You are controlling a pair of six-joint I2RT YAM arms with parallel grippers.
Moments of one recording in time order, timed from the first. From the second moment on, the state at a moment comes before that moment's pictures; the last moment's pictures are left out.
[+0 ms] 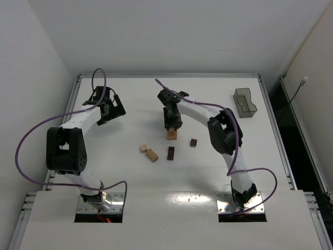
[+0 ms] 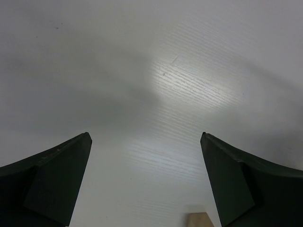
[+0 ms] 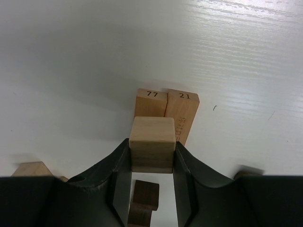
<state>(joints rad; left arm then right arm) -0.03 1.64 1.14 -0.43 -0.12 -0.48 0.64 2.25 1.81 -0.86 0.10 0.56</state>
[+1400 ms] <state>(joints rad) -0.03 1.67 1.14 -0.42 -0.10 -0.48 0.64 2.16 1.69 -0.79 0.05 0.46</state>
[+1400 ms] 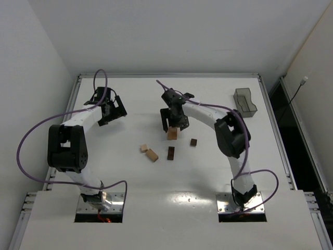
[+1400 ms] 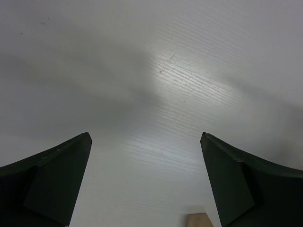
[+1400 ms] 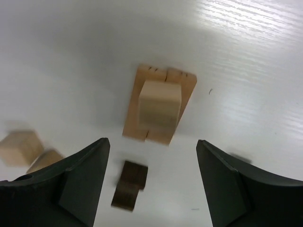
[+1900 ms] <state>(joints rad) 0.19 1.65 1.13 -0.42 0.00 -0.39 0.72 1.53 1.30 -0.67 -0.39 -0.42</state>
